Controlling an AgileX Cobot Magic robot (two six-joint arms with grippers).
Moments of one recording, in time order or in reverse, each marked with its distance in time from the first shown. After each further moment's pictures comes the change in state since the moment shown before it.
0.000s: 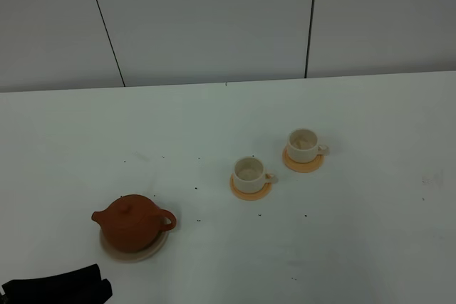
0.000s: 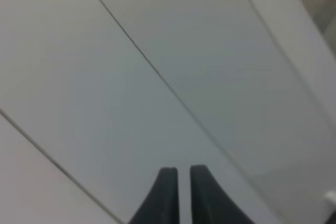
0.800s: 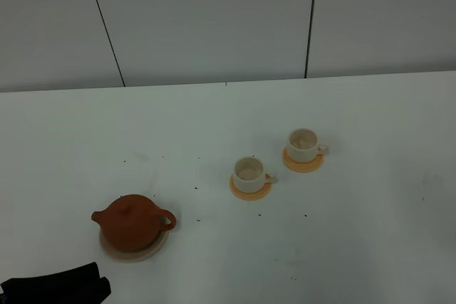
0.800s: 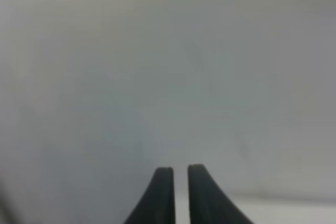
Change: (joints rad) left arm 0.000 0.000 0.000 0.000 -0.009 0.000; right arm 0.000 0.186 0.065 -0.147 1.527 0.180
